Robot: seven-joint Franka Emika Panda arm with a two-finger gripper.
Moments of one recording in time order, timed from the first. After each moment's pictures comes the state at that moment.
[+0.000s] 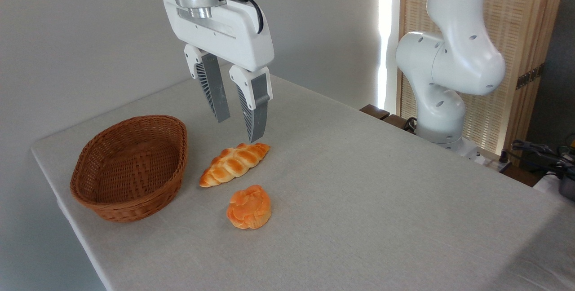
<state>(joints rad) -0.01 -0.03 -0.02 -1.62 -0.04 1.59 0.71</state>
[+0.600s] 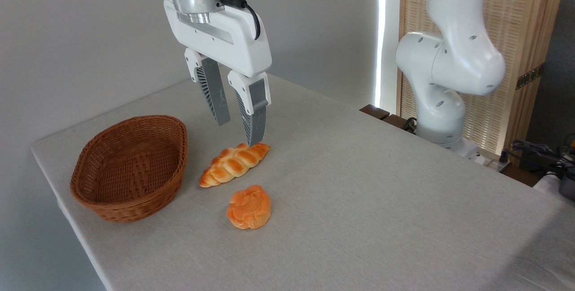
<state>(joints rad) 0.00 -0.01 -0.02 -1.62 -0.04 1.60 0.74</state>
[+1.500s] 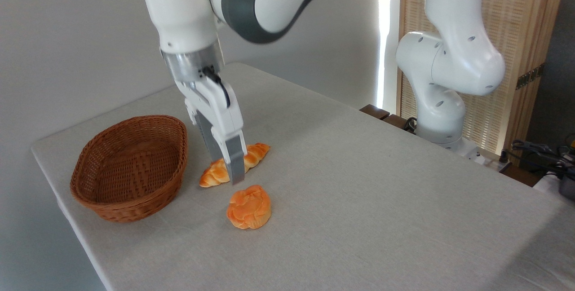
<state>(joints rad) -0.02 0.03 -0.14 -1.89 -0.02 1.89 0.77</state>
